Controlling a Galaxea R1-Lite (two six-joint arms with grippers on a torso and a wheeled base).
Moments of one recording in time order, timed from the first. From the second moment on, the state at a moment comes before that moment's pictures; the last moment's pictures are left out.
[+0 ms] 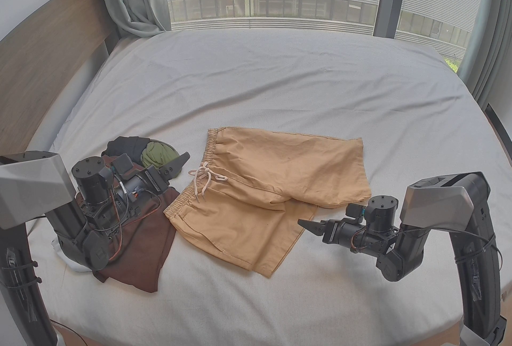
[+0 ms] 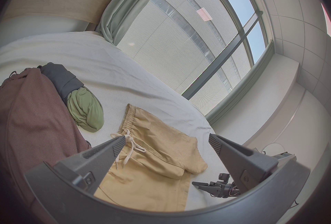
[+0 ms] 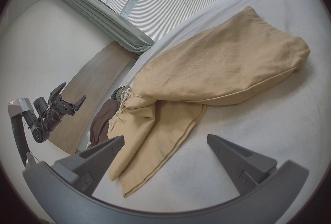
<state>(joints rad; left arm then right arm) -0.17 2.18 -0.61 -1.55 -0.32 -0.60 0.35 2.57 -0.80 -1.43 0.38 0.51</state>
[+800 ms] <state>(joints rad) -0.18 2.18 -0.61 -1.55 -0.32 -0.60 0.40 2.68 -1.00 -1.39 0.31 0.56</state>
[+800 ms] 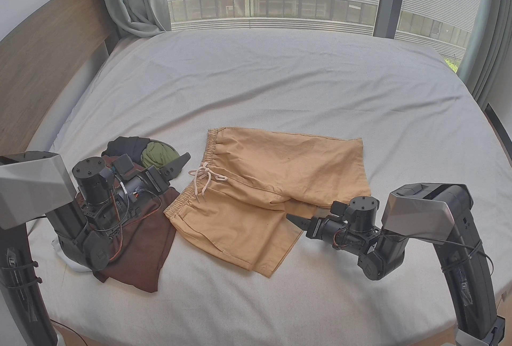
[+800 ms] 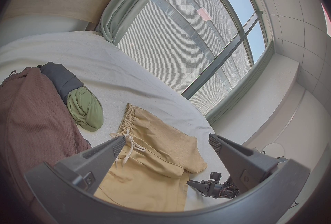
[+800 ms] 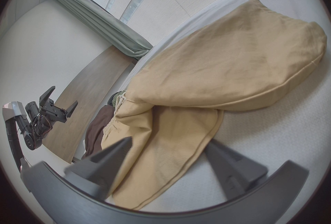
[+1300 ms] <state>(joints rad) -0.18 2.19 -0.61 -1.55 -0.32 -0.60 0.40 2.69 -0.97 -1.43 0.27 0.57</state>
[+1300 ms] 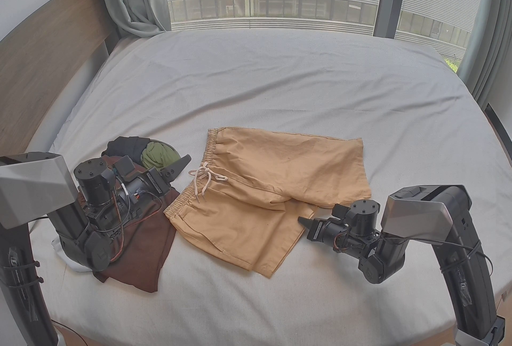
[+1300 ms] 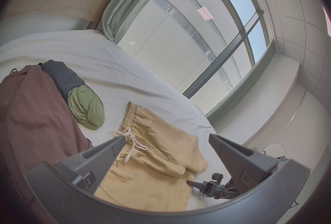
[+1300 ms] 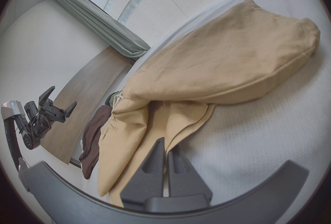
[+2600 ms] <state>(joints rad) -0.18 2.20 -0.61 -1.55 -0.32 -0.60 0.22 2.49 -0.48 -1.54 0.26 0.41</state>
